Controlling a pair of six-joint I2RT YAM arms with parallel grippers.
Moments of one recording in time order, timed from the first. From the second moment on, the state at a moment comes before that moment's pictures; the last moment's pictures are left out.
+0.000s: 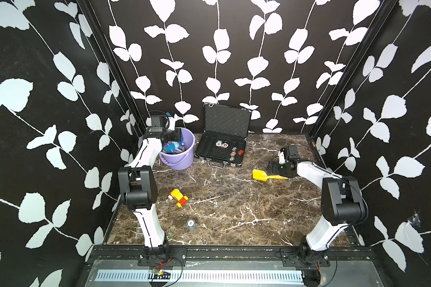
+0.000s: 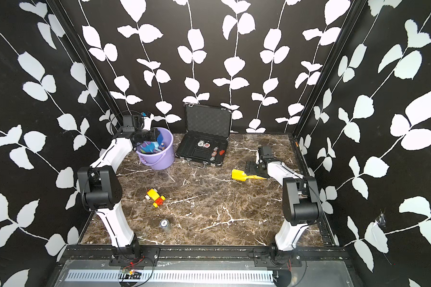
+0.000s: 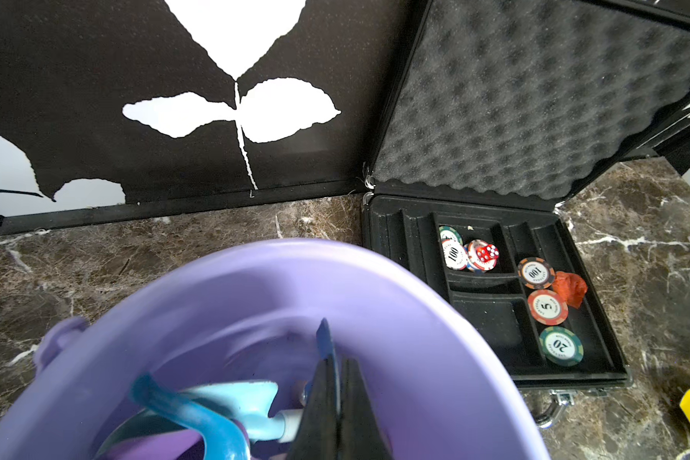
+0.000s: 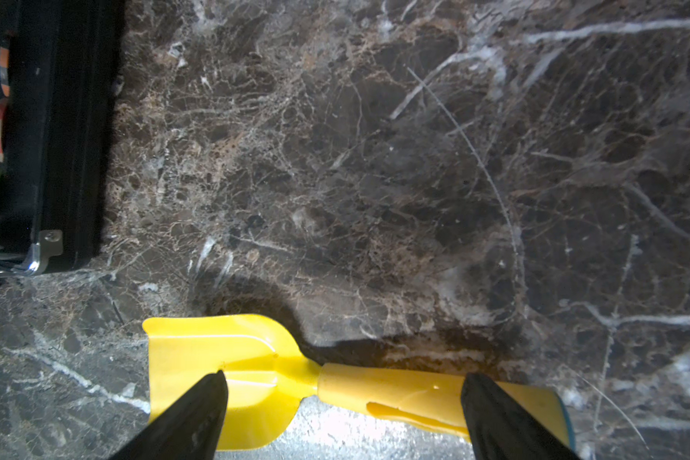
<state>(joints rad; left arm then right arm) 0.02 1.94 1.69 -0.39 0.38 0.06 0.11 1.75 1.10 -0.40 -0.17 0.25</state>
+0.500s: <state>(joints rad) 0.02 1.93 1.69 -0.44 0.38 0.07 0.10 1.78 1.11 -0.41 -0.17 0.25</state>
